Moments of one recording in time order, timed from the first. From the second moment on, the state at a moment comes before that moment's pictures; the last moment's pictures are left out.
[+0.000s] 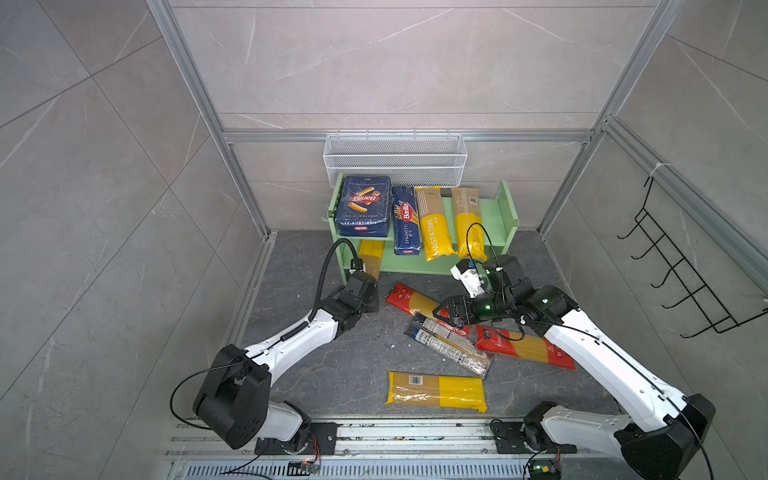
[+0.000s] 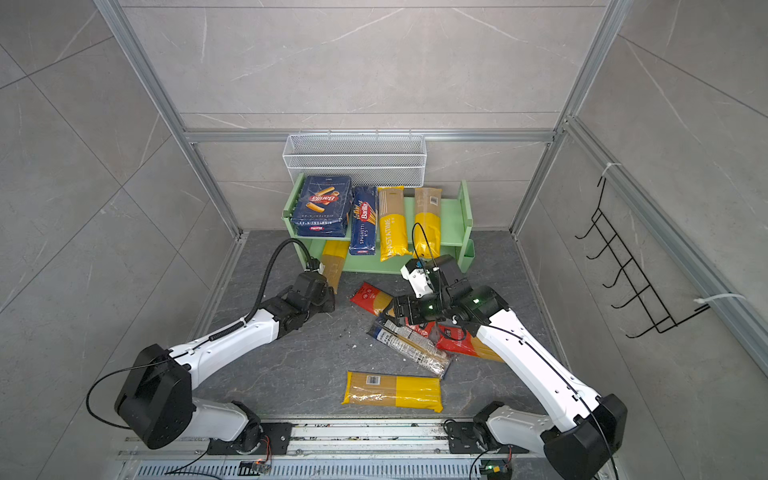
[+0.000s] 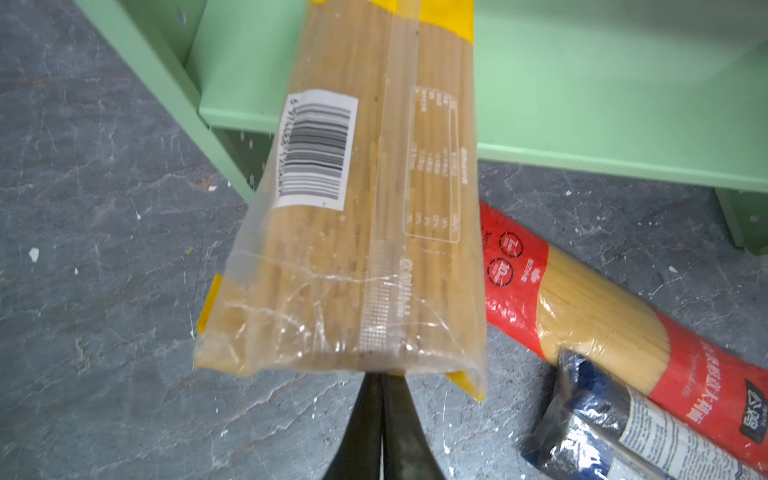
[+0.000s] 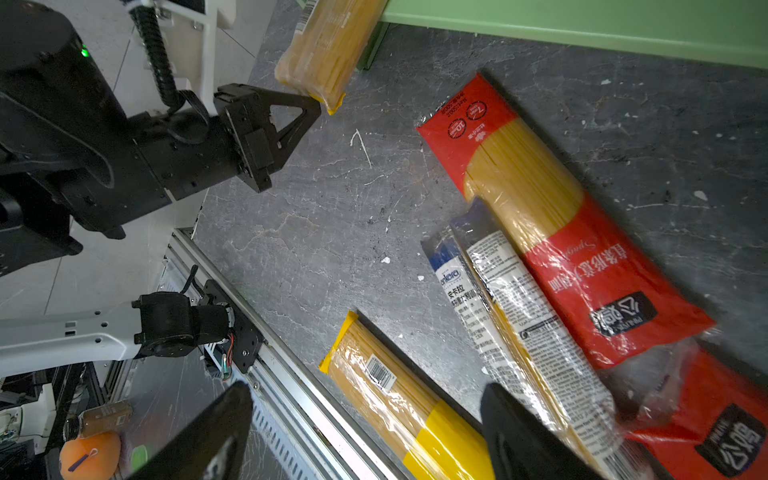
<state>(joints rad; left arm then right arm) -0.60 1.43 0.94 -0.27 -0.29 -0.45 0.55 1.21 1.20 -0.84 -0.41 0.34</state>
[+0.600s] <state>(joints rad) -0.58 1.39 0.92 -0.25 -0.20 -0.45 0.55 1.22 1.21 -0.85 -0.39 0.32</state>
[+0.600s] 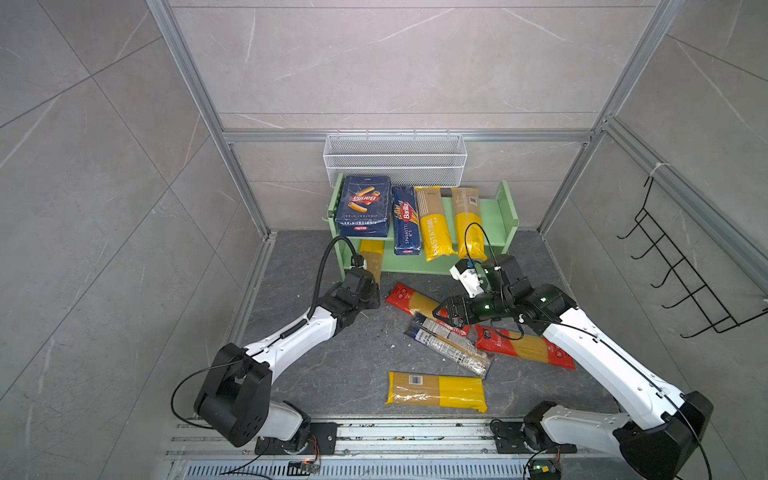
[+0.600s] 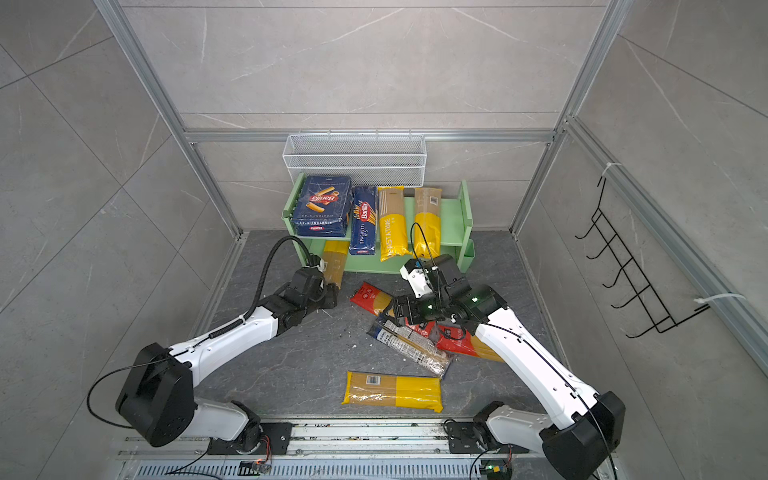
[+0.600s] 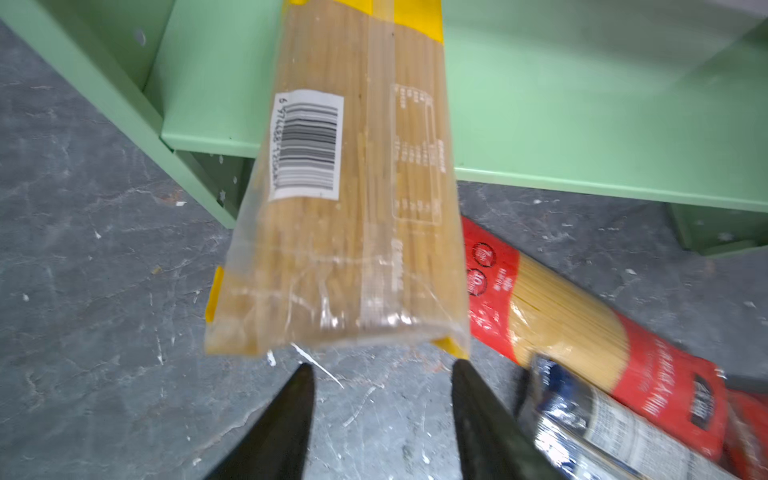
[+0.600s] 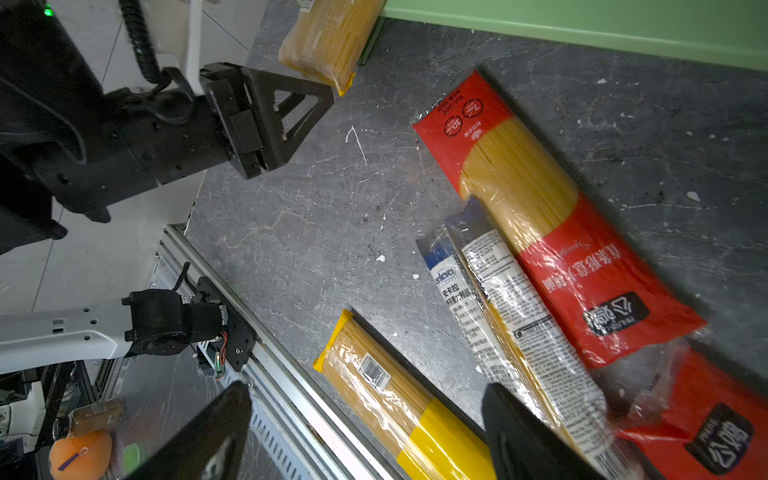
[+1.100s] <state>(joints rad) -0.67 0.96 0.71 -0.45 -0.21 -0.55 0.68 1.21 1.03 -0.89 -0.26 0.37</state>
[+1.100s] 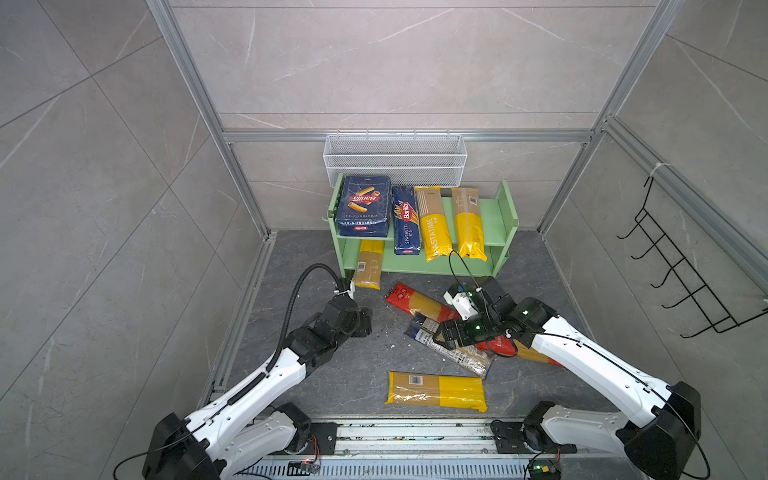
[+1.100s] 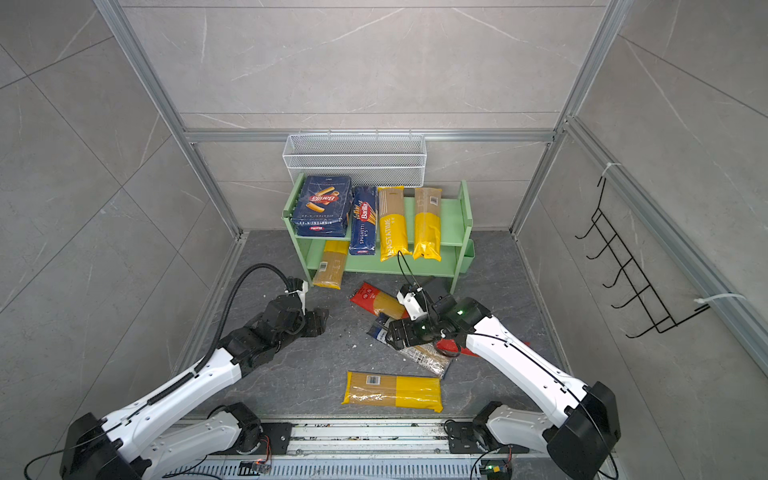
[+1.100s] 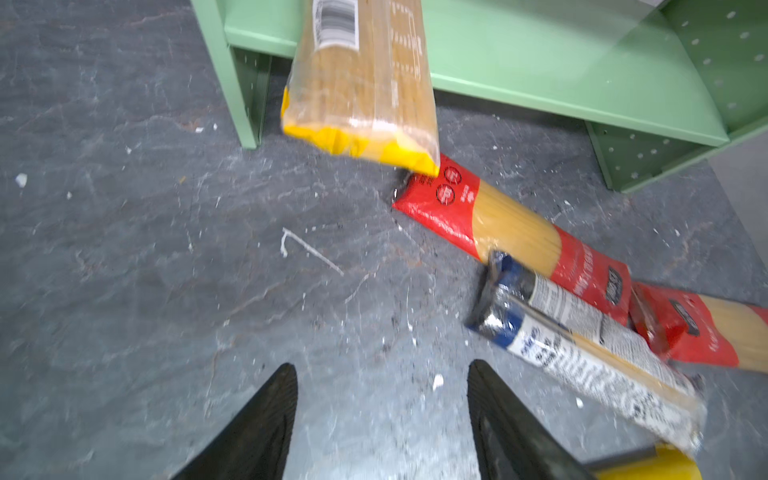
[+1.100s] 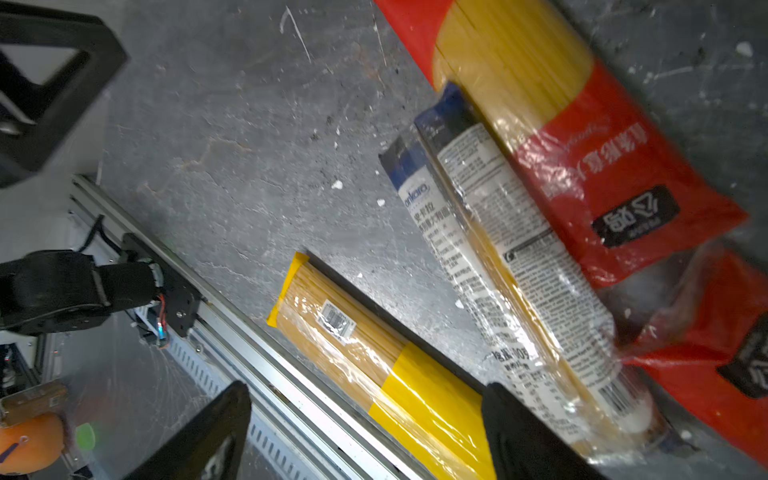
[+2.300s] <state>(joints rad) -0.67 0.54 0.61 -0.91 -0.28 -0.82 1.17 1.55 0.97 -0.96 0.05 0.38</state>
